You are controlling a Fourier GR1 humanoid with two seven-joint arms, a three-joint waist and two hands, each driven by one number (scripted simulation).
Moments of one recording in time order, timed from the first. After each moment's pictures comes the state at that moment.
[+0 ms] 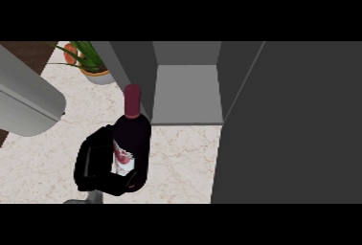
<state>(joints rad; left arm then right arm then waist) 0.02 0.00 -0.11 -1.50 0.31 -0.02 -0.36 0.09 -0.23 0.38 -2.51 -0.05 -0.10 0.46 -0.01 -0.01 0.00</state>
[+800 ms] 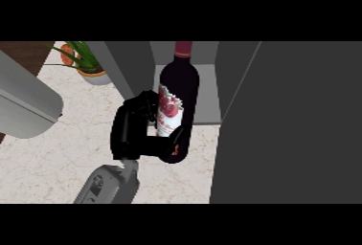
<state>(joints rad) -0.29 0.00 -0.35 -1.53 0.36 0.46 -0.12 0.11 -0.23 0.35 -2.51 -0.06 -0.08 0.45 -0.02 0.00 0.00</state>
